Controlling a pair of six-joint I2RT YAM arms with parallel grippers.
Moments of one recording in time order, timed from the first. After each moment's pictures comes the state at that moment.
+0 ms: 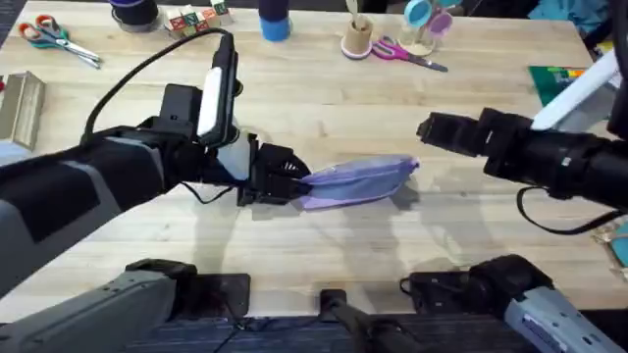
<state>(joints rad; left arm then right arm) -0.13 1.28 0.50 -0.43 1.15 1.14 0.22 0.69 0.84 -0.94 -0.13 0.45</state>
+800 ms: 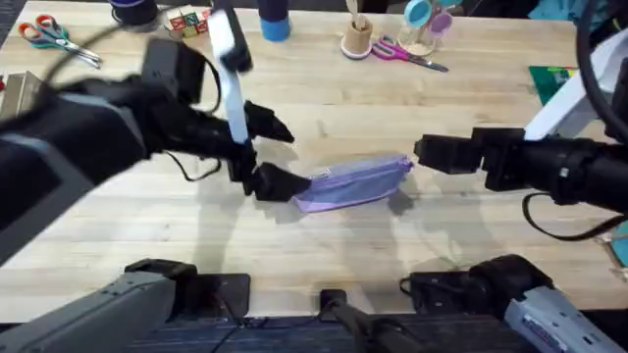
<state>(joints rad) -0.13 1.26 0.72 -0.69 0.92 0.81 0.23 0.69 0.85 -1.00 -0.15 0.25</state>
